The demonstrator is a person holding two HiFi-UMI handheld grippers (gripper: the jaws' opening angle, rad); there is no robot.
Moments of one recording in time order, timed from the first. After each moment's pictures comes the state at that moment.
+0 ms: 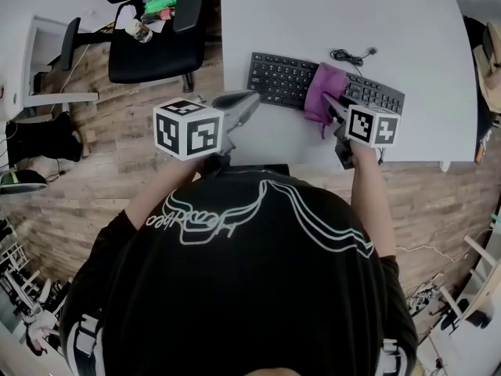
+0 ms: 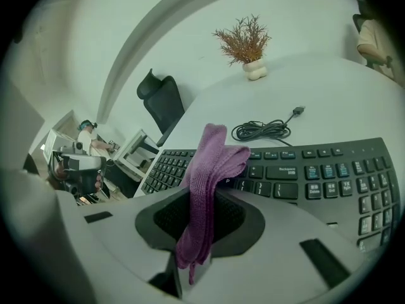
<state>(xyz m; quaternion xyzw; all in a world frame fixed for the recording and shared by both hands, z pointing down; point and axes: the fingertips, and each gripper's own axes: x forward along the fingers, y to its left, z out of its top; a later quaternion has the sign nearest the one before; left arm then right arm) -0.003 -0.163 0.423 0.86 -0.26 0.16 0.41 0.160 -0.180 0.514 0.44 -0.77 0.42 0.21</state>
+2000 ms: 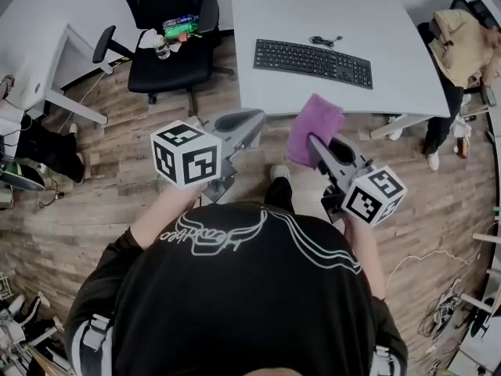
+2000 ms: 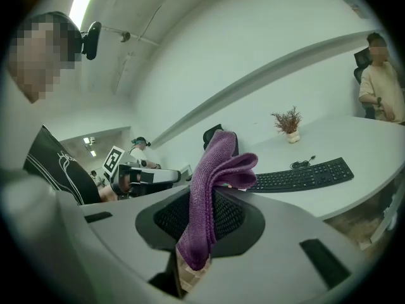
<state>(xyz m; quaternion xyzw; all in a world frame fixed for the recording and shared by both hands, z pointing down) -0.038 0.103 0.287 0.94 -0.22 0.06 0.27 0.053 0.145 0.292 0.42 -0.88 0.22 0.01</state>
